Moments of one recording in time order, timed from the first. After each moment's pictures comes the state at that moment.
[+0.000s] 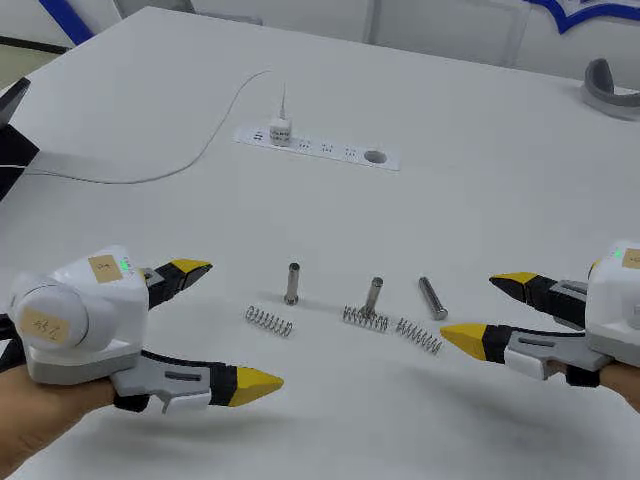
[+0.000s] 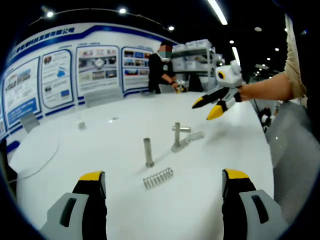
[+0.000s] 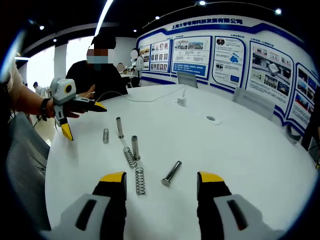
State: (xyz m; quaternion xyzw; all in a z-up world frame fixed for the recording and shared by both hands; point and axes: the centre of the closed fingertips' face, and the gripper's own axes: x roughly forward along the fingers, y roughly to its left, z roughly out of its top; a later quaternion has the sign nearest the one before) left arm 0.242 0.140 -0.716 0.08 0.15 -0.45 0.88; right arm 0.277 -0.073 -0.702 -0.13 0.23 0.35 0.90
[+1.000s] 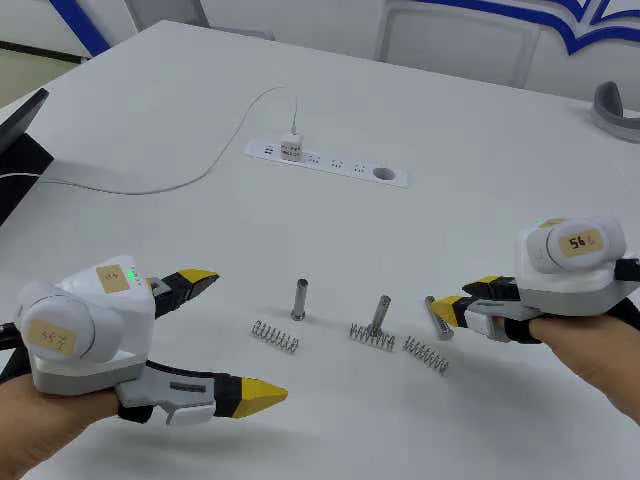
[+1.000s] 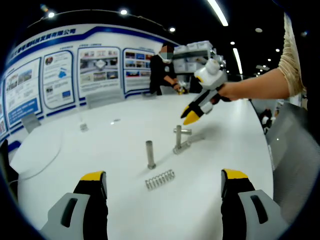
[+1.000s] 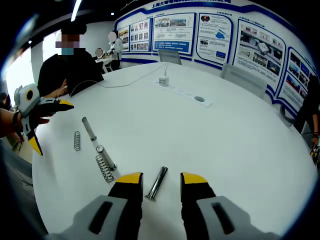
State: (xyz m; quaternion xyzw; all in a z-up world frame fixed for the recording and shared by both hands) left arm 0.244 0.143 -0.712 0.08 0.15 -0.45 0.88; right arm 0.329 -0.065 -0.731 -0.13 0.33 0.27 0.89
